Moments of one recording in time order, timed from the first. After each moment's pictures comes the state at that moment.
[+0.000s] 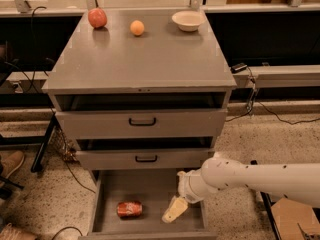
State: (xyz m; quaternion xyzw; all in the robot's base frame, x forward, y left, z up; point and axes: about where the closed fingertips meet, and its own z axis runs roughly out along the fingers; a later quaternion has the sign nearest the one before) arm 0.467 -0.049 0.463 -0.53 0.80 0.19 0.21
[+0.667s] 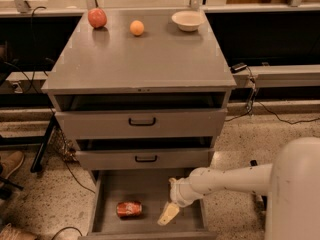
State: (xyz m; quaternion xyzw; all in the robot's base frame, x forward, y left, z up) arm 0.495 -0.028 0.353 -0.56 0.77 0.19 0.22
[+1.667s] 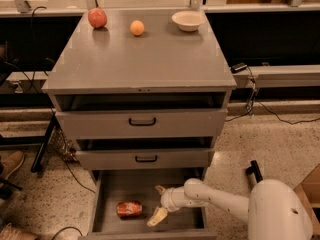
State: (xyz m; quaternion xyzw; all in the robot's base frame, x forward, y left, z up) arm 0.537 0.027 0.199 -0.55 0.72 0.30 0.29
